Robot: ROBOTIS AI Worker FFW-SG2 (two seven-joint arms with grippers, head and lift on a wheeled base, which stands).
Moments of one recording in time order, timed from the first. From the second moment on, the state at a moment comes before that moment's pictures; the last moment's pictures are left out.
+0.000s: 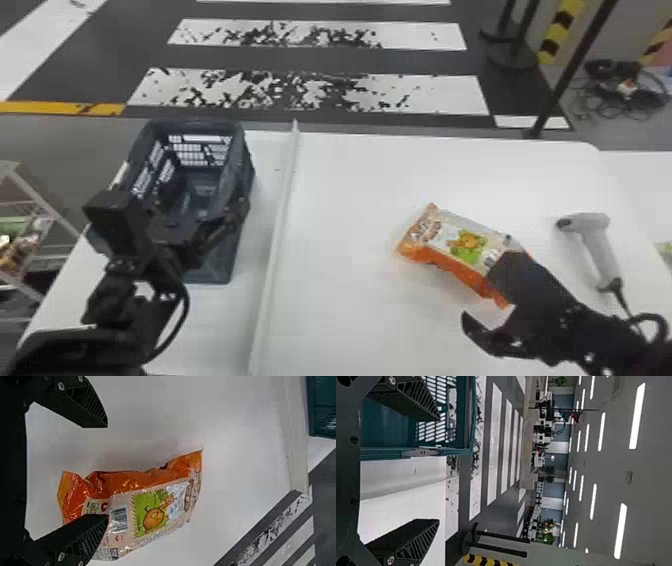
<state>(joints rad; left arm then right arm) 0.41 0.08 0.09 -2.02 0.15 0.21 -0.18 0.40 -0.59 0.29 -2.30 0.24 0.97 0.39</state>
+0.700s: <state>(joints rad) 0.41 0.08 0.09 -2.01 0.14 0.21 -0.18 0.37 -0.46 -0.02 -2.22 -0.03 0.84 0.47</state>
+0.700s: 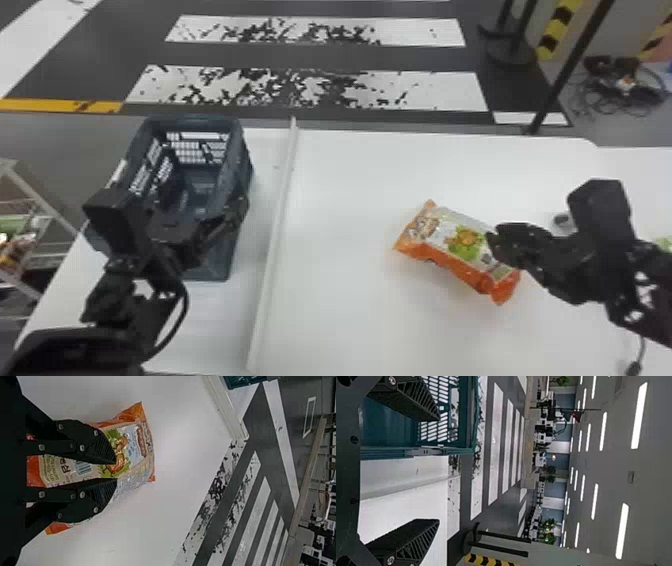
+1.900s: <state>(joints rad) 0.41 0.08 0.08 -2.01 0.14 0.22 -0.18 0.36 -0.45 0.10 -2.05 0.05 0.81 0.51</state>
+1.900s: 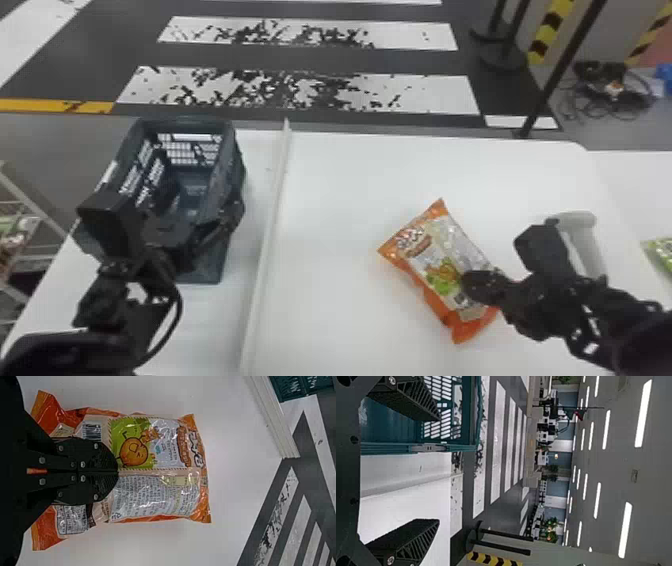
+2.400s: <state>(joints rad) 0.41 0.08 0.08 -2.00 0.14 0.21 -0.18 0.37 -0.43 0.07 -2.08 0.04 0.78 0.49</state>
